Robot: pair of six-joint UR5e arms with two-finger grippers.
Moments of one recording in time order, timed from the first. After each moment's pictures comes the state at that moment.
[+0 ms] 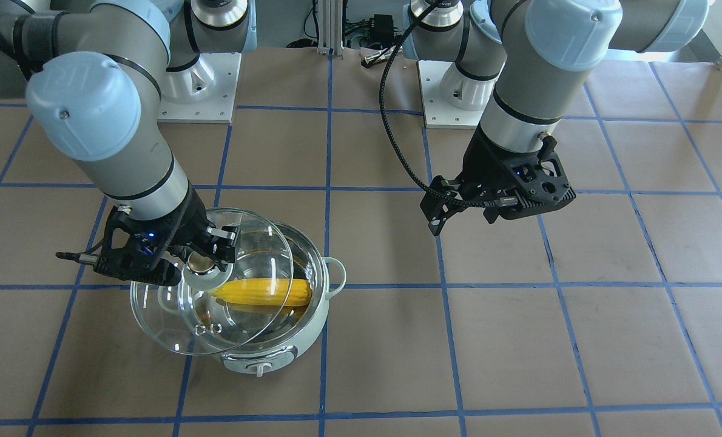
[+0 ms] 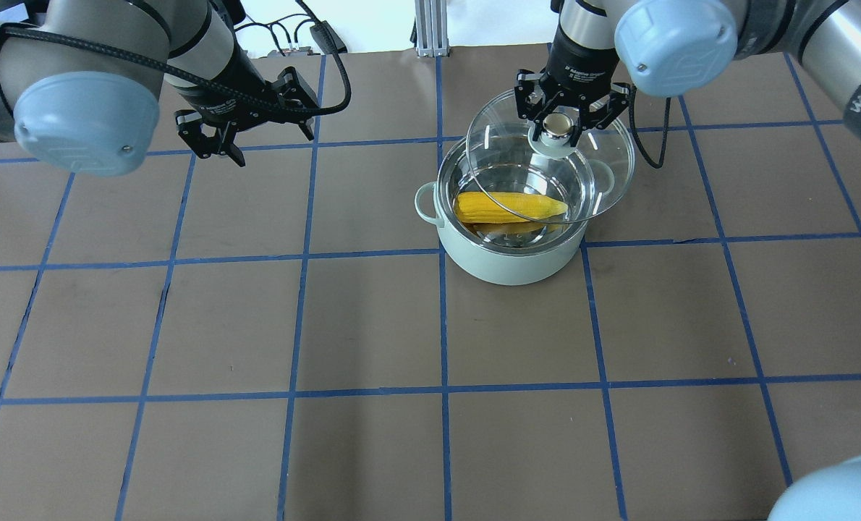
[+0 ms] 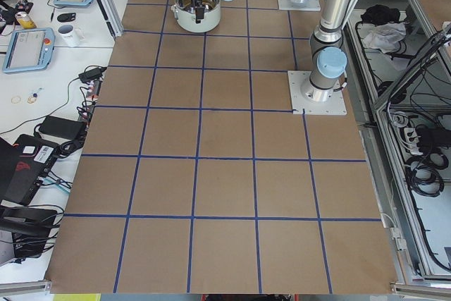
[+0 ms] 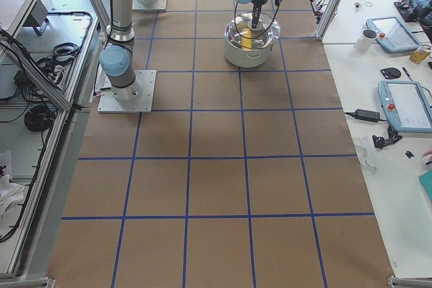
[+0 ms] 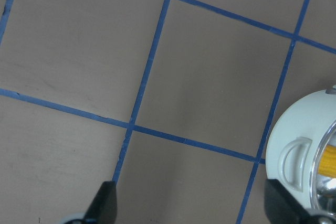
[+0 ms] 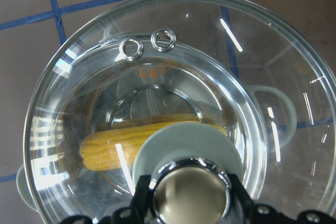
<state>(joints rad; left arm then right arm) -1.62 -1.68 -1.60 -1.28 1.50 -0.36 1.66 -1.26 1.43 -1.76 -1.51 0.29</state>
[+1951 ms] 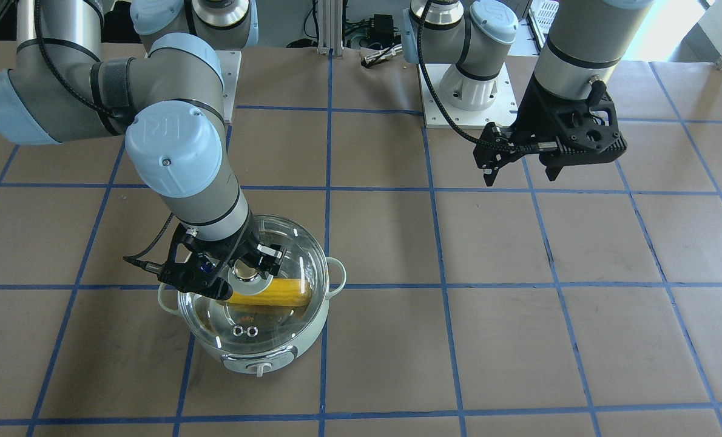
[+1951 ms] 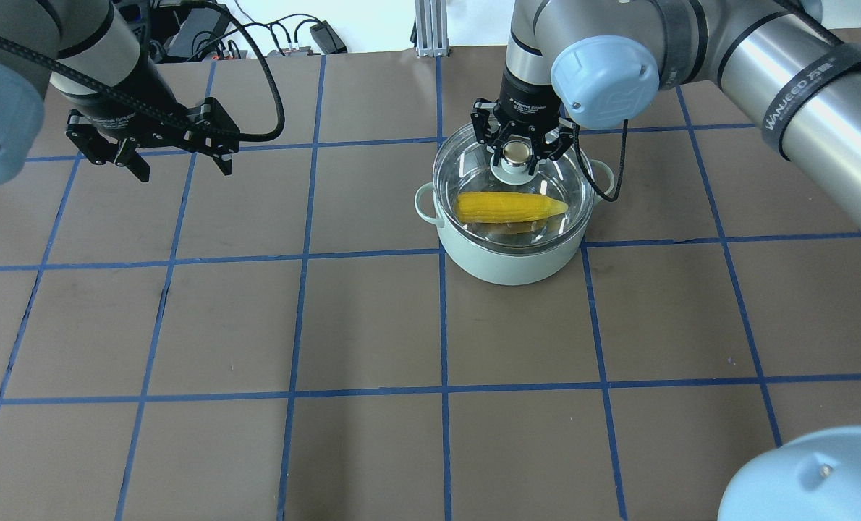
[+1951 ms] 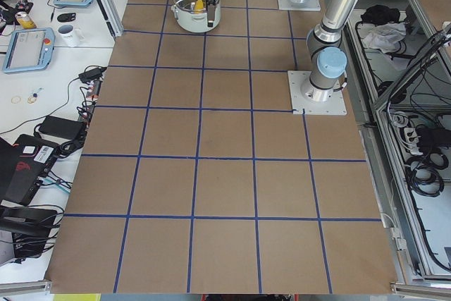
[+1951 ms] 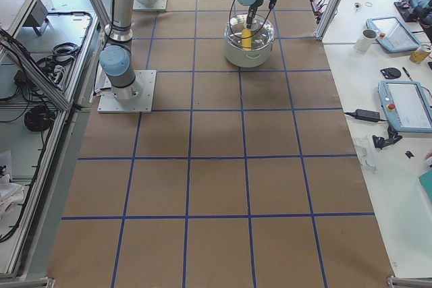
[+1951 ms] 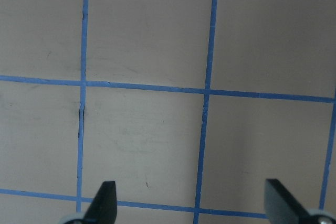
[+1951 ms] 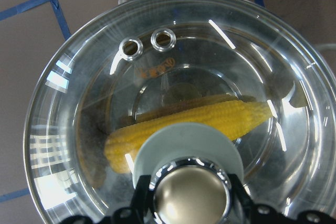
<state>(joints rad) -1.53 -1.55 -1.61 -1.49 1.63 -0.04 1.75 -1.19 1.44 -1.80 -1.51 0.49</state>
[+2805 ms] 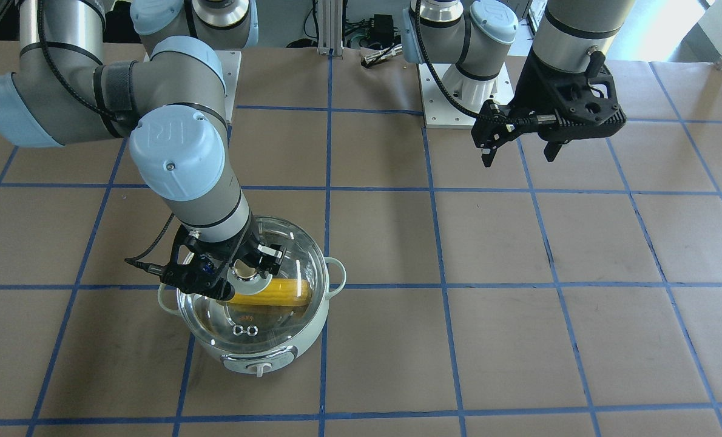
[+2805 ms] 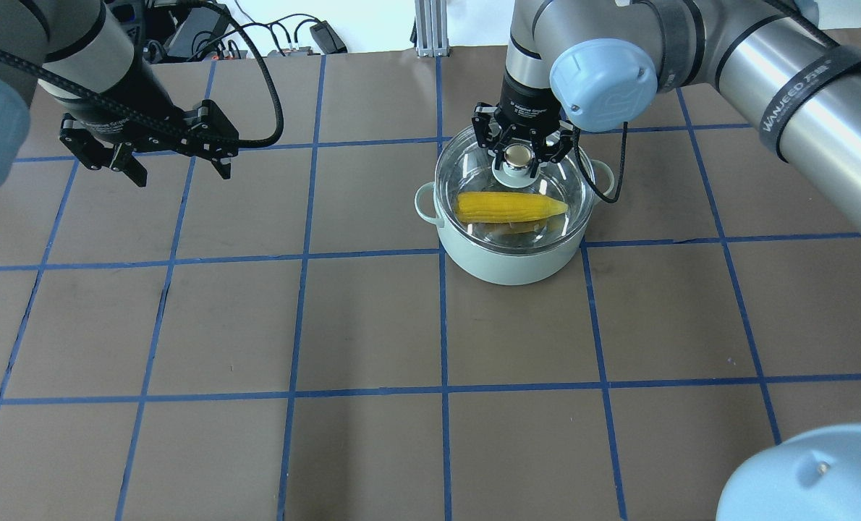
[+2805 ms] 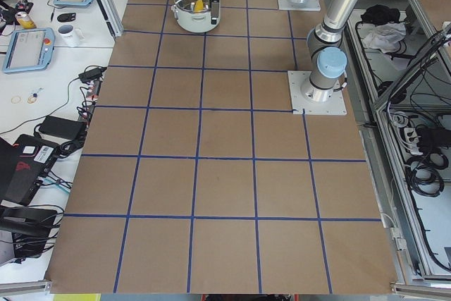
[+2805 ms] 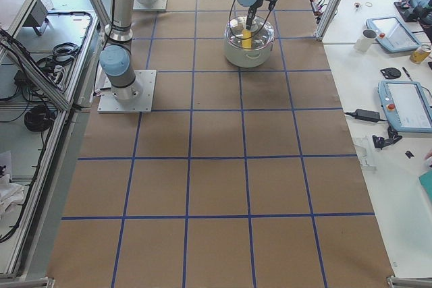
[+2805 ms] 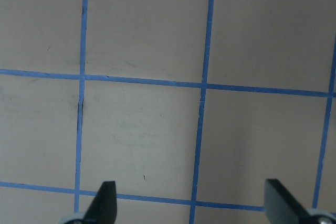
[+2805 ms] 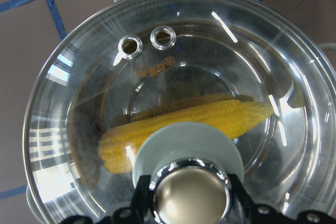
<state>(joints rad) -1.54 -1.52 -1.61 -1.51 1.63 -0.06 1.75 -1.19 1.45 -1.79 -1.52 0.48</state>
